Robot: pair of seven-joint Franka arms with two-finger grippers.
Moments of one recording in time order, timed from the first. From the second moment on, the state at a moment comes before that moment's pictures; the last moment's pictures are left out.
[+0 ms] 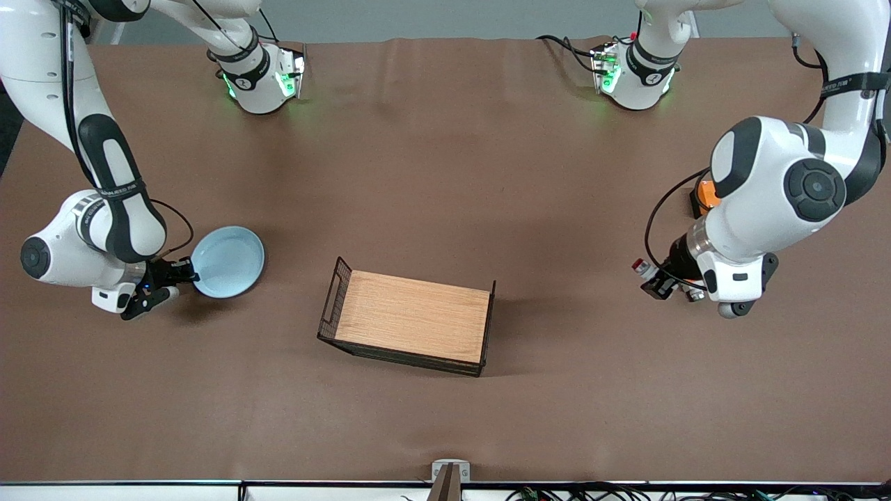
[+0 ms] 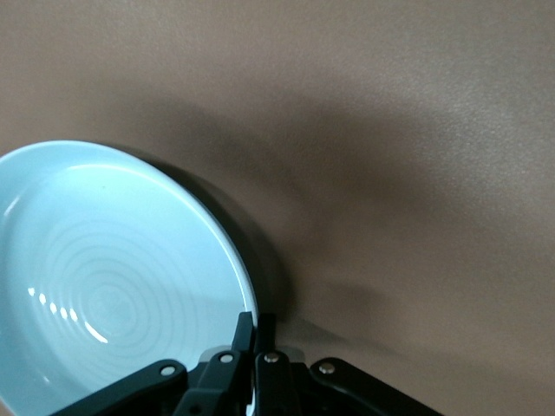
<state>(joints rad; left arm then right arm) 0.04 0.29 -0.31 -1.69 0.00 2.01 -1.14 -0.10 0.56 -0.13 -1.93 0.28 2.24 -0.85</state>
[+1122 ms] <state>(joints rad) 0.04 0.28 -0.39 -1.44 0.00 1.70 -1.42 -0.10 0.33 -0.18 -1.68 0.32 1.47 -0.43</state>
